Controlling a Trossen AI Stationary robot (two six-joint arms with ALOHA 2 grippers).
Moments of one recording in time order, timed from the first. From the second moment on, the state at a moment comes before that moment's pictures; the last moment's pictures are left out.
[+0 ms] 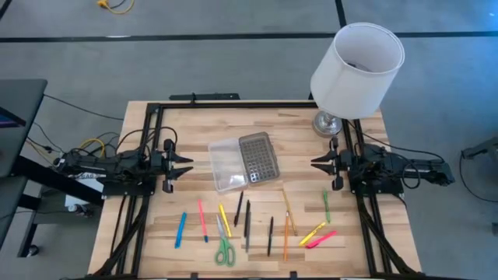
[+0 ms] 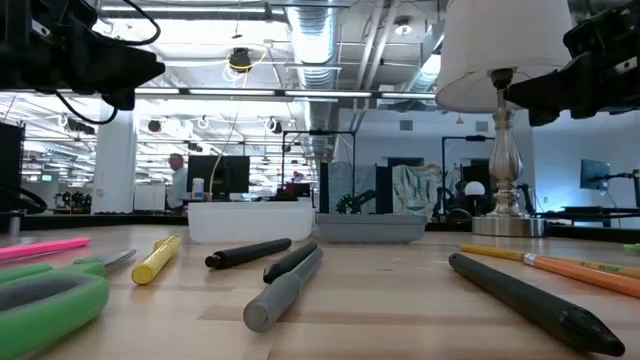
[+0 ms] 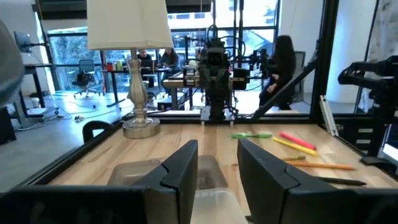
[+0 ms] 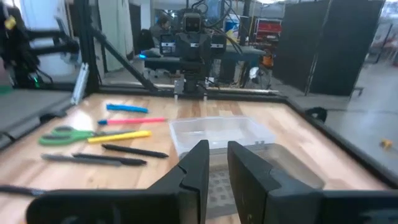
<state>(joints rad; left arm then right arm) -0.13 0.02 0.01 0.12 -0.19 0.04 -0.05 0.02 0.04 -0.05 -0.05 -0.07</state>
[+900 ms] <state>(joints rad) -0.13 0.02 0.04 0.62 -0.18 0.34 -0.02 0.02 0.04 0.51 -0.05 -0.27</state>
